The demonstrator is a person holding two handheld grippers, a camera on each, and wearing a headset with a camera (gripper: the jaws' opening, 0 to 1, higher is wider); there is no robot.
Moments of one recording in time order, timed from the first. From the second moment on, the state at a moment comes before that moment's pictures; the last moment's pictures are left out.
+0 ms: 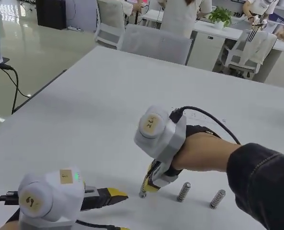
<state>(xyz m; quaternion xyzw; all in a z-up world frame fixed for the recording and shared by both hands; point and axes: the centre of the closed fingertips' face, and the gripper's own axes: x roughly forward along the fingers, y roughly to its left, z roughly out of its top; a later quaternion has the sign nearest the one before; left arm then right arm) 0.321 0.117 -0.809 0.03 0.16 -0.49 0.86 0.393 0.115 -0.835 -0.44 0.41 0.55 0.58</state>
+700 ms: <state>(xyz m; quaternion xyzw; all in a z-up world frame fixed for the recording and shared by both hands) 0.322 0.119 -0.812 0.03 0.17 -0.48 0.86 0.397 0.118 -0.848 -0.44 0.41 0.55 0.58</state>
